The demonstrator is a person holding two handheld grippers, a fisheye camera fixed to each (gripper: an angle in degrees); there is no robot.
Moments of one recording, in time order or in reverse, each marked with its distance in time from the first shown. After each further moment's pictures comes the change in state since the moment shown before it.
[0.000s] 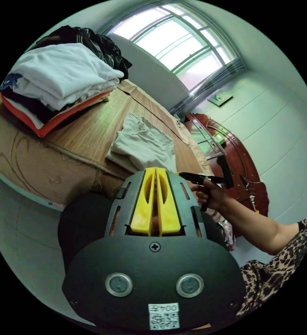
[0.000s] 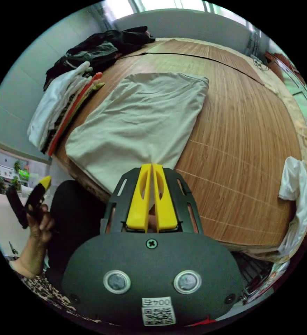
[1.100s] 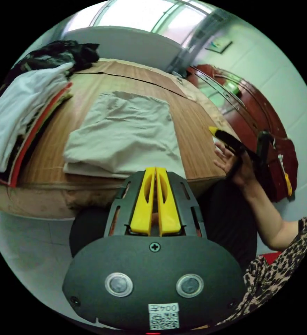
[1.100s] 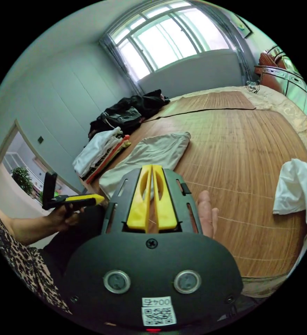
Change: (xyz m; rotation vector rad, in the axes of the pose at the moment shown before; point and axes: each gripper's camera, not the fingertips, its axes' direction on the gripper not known) left arm 0.043 0.110 0.174 -0.336 -0.243 0.281; right arm 0.188 0.129 -0.020 0.498 -0.287 -0.077
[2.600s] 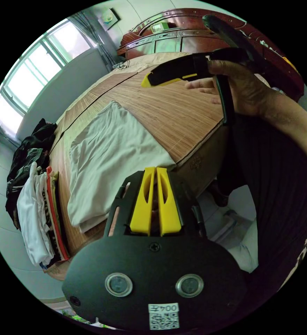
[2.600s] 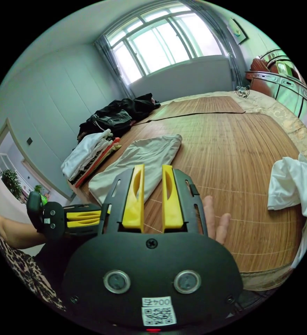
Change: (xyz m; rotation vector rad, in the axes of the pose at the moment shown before) left arm 0.158 0.132 0.205 -0.115 -0.395 0.662; right arm 0.013 0.014 0.037 0.035 0.101 0.018
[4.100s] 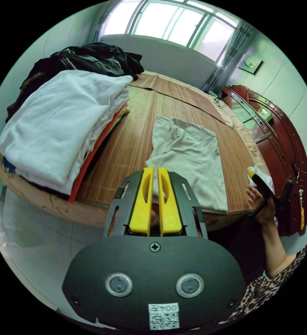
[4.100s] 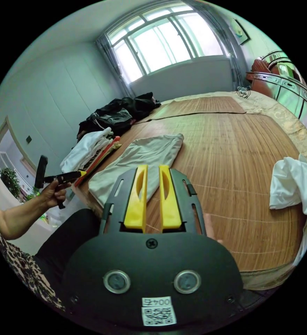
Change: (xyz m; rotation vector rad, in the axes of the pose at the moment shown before) left arm -0.495 0.052 -0.100 0.118 0.157 -0.876; right arm -0.027 -0.005 -0.003 0.032 0.022 -0.015
